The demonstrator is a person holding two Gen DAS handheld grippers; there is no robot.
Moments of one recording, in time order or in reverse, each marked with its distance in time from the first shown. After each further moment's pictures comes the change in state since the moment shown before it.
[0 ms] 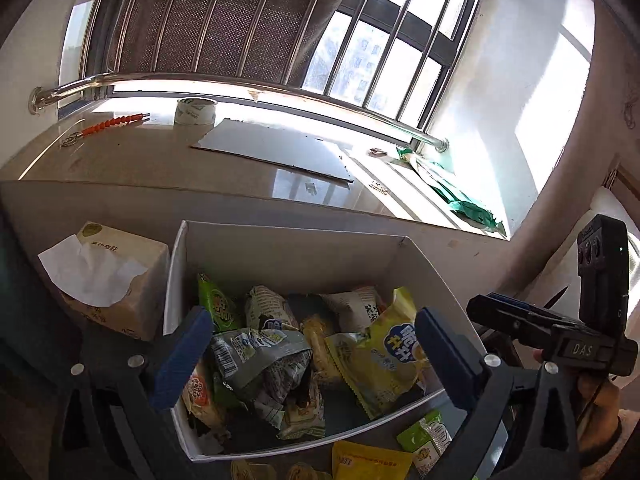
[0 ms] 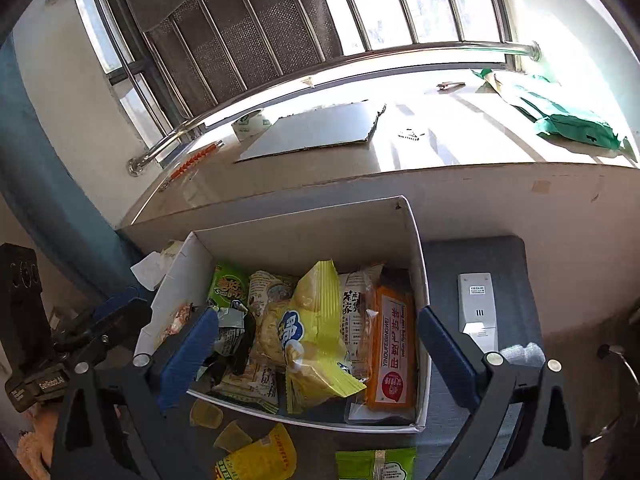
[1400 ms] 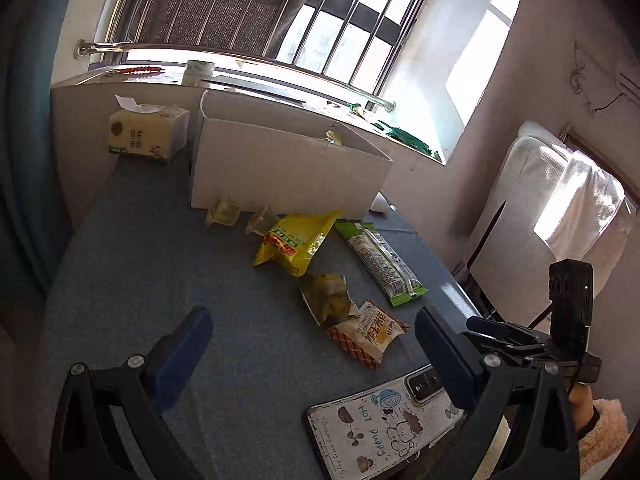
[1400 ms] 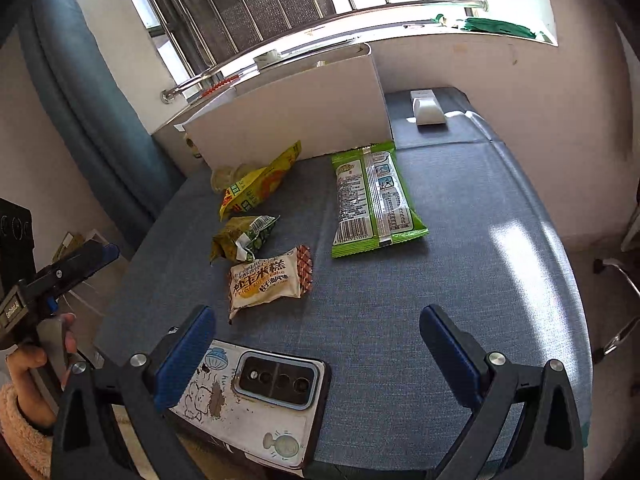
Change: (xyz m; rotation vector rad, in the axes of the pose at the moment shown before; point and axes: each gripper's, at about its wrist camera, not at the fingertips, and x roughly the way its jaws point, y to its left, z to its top) left arm -0.162 -0.038 -0.247 0.020 0.010 -0.076; right arm -0.124 0.001 -0.285 0.013 0.048 0.008
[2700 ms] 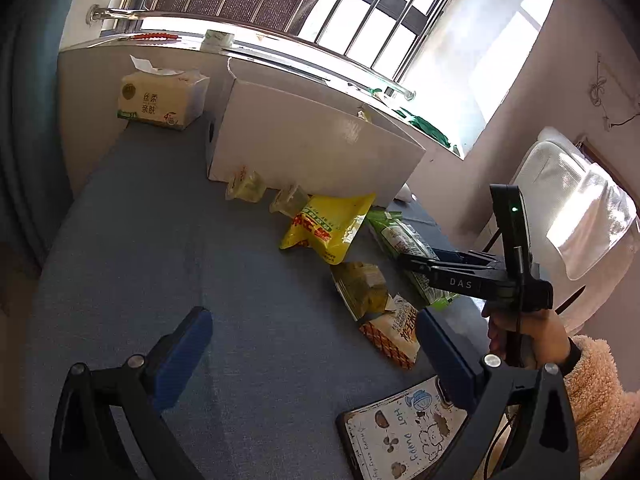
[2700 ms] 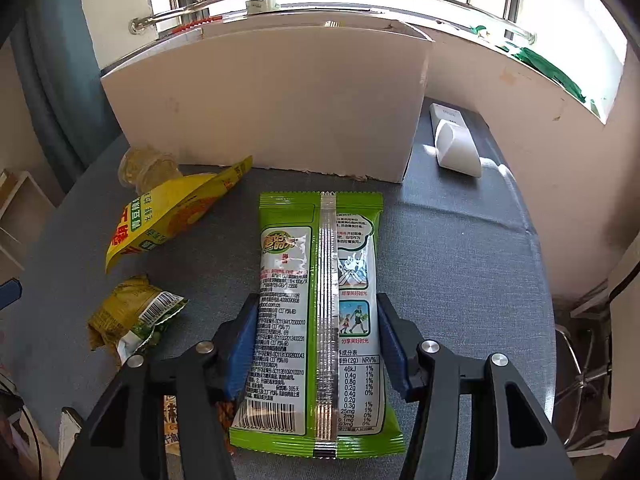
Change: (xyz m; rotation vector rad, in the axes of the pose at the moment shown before) left arm 0.032 0.036 0.004 -0.064 0.085 -0.001; right arm 0.091 0.020 0.087 -0.220 0.126 -0.222
